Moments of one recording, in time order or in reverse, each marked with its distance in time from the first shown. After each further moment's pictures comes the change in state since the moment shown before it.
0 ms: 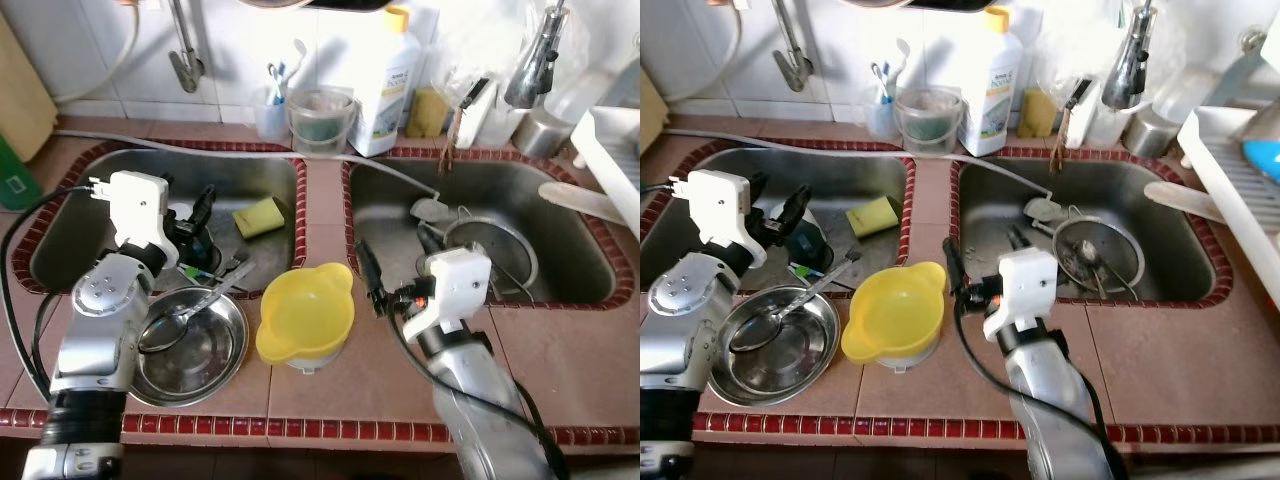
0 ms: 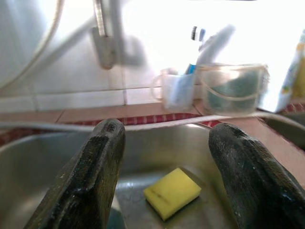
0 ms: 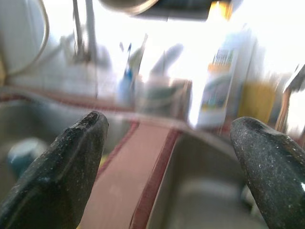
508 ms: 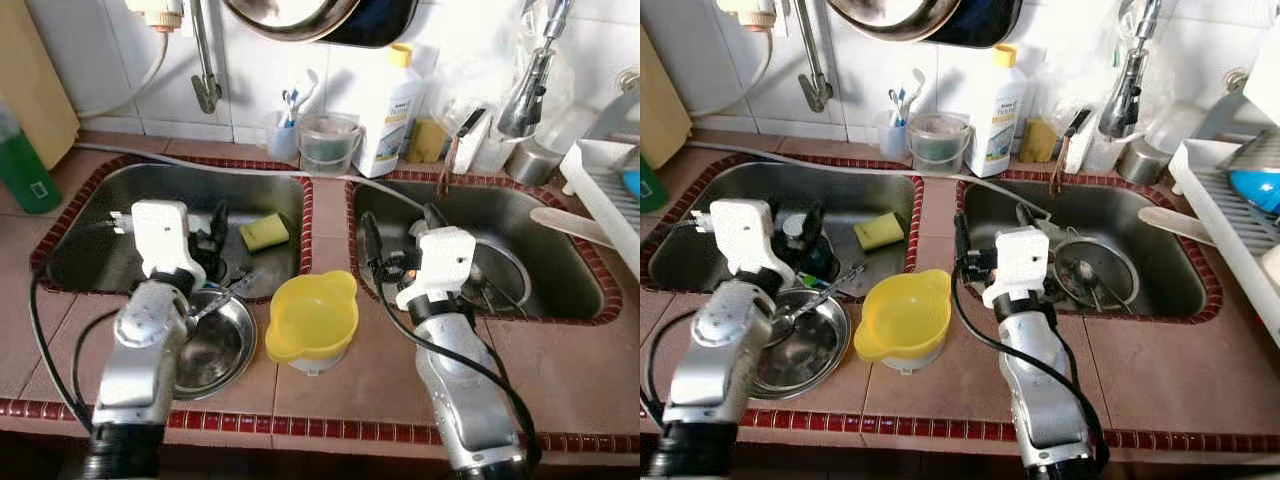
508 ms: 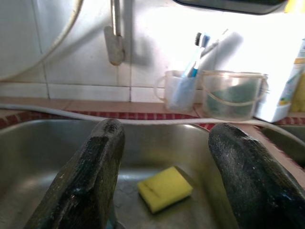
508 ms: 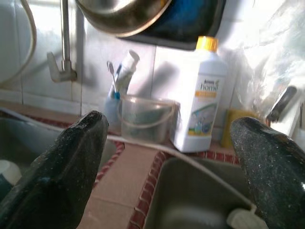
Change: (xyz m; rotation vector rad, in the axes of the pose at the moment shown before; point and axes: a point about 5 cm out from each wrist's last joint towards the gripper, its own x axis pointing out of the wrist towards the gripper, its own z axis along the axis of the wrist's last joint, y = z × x) left arm -0.016 -0.030 -0.022 -0.055 0.017 0.071; right arm 0.011 0.001 -0.024 -0.055 -0.036 -0.074
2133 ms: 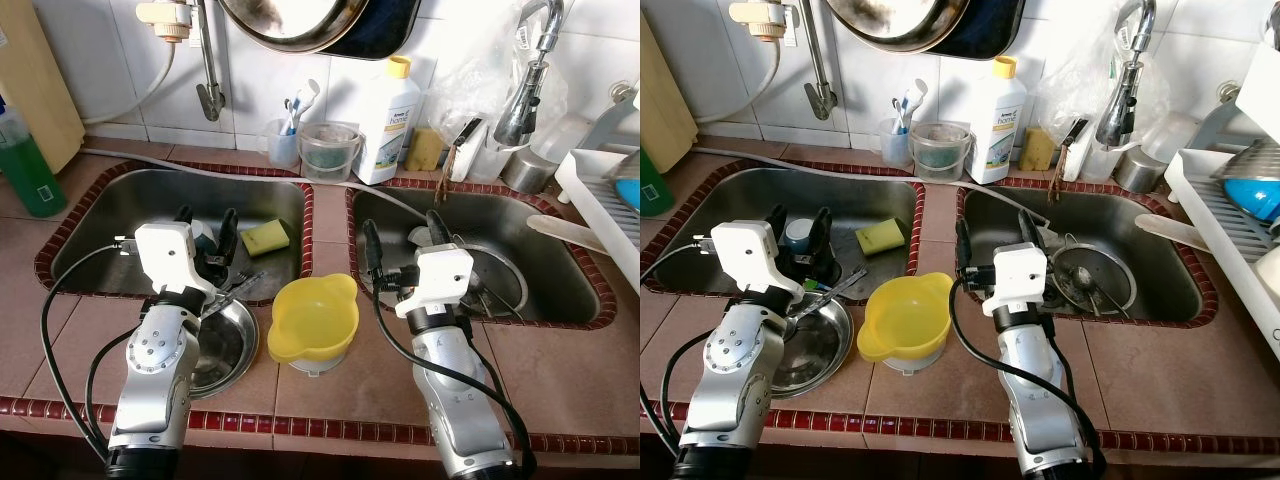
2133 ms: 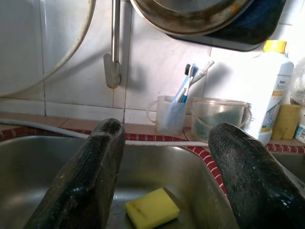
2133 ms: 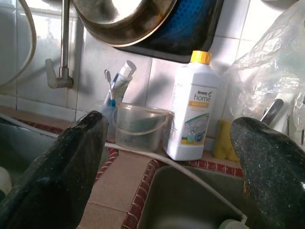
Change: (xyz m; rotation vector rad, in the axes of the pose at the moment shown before) left arm -0.011 -0.008 0.000 -0.047 -0.101 -0.018; right arm -0.009 -0.003 -0.013 -0.036 -0.039 -0.018
